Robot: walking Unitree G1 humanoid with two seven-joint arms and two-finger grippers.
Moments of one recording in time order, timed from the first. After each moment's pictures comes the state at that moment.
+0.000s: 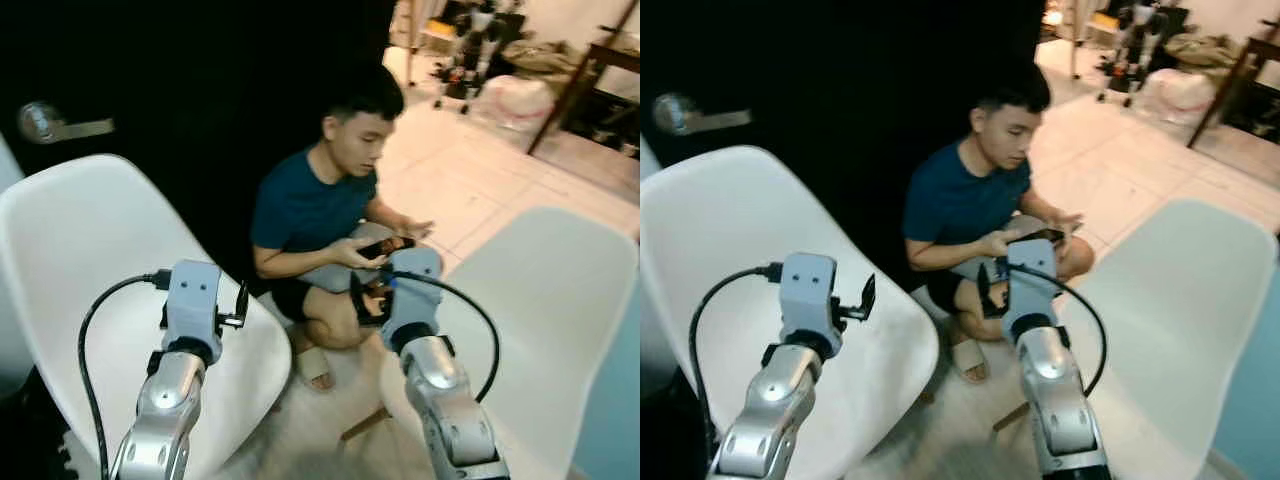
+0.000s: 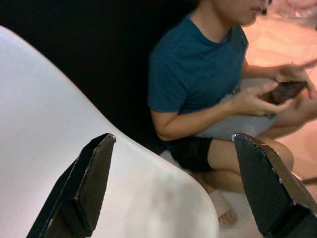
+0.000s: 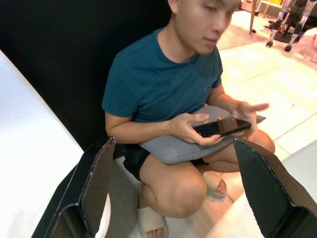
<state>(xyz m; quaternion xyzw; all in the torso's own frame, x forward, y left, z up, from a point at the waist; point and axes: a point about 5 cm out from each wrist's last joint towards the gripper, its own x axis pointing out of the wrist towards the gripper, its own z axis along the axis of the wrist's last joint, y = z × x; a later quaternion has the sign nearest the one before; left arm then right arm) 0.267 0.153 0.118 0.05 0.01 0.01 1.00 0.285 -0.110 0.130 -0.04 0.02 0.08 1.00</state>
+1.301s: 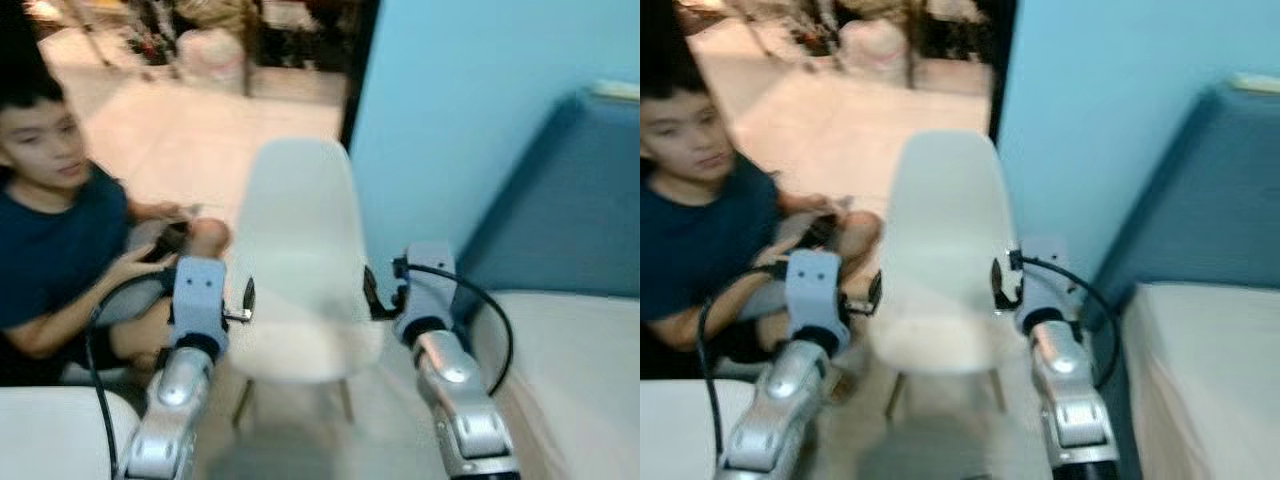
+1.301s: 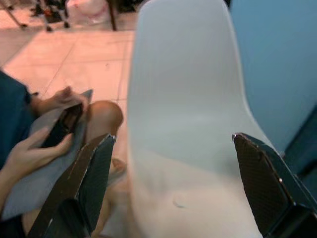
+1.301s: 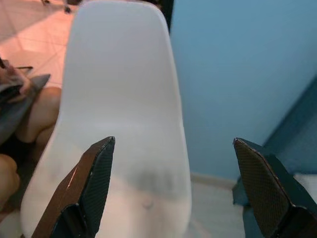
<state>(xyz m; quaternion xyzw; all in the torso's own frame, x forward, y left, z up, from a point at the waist) 0.269 0.144 0.122 0.04 0.00 0.00 1.00 0.286 -0.126 0.132 -0.04 0.03 0.05 1.00</state>
